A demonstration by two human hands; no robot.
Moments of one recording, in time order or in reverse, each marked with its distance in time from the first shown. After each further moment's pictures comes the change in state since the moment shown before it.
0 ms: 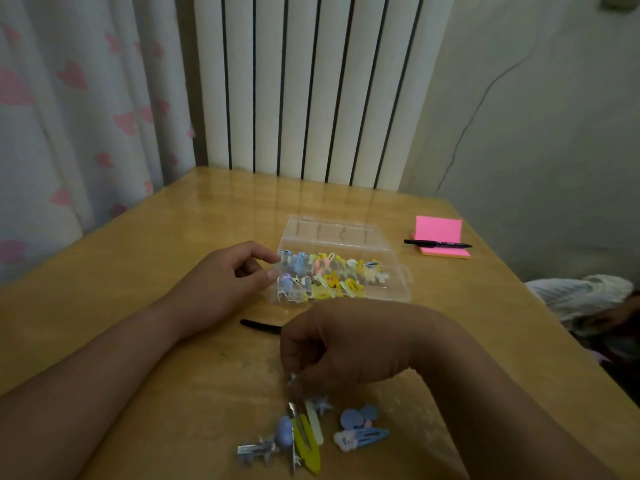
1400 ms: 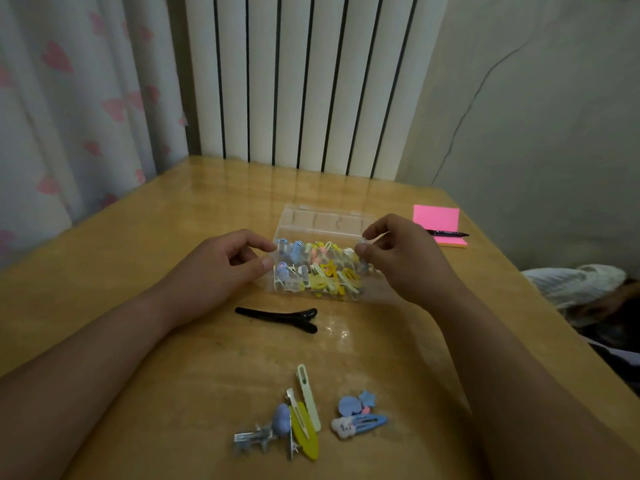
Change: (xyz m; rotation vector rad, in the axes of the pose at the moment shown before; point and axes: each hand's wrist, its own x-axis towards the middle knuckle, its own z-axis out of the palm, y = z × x) left_hand -0.003 0.005 -0.001 0.025 -0.007 -0.029; right_hand 0.007 0.096 -0.017 0.252 1.035 0.314
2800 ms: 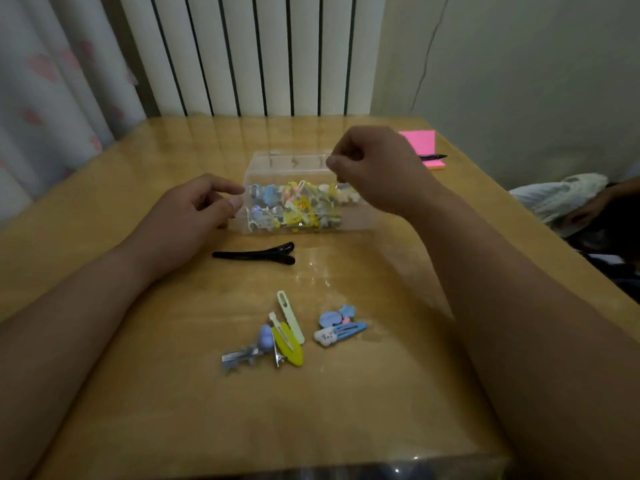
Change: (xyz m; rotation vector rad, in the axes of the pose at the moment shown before) left_hand -0.004 0.001 0.006 0.106 0.047 0.015; right_hand -0.005 -0.014 -0.011 -0.099 0.049 -0.145
